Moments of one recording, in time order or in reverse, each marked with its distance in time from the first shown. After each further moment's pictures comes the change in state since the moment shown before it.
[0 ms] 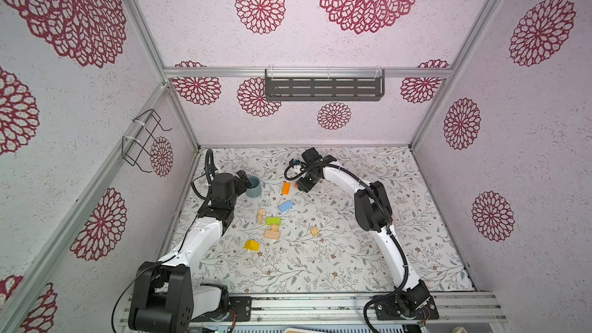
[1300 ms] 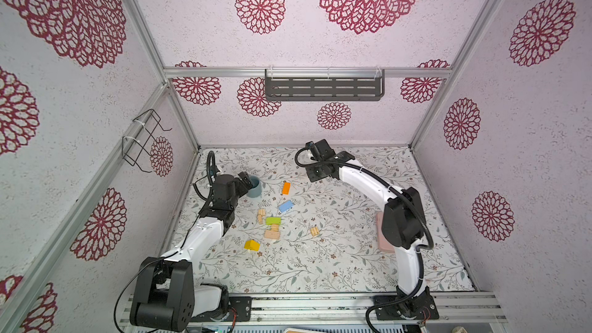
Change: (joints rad) left arm -0.009 0.036 -0.022 0.038 0.050 -0.026; right arm 0.039 -0.509 -0.427 0.094 0.268 0.489
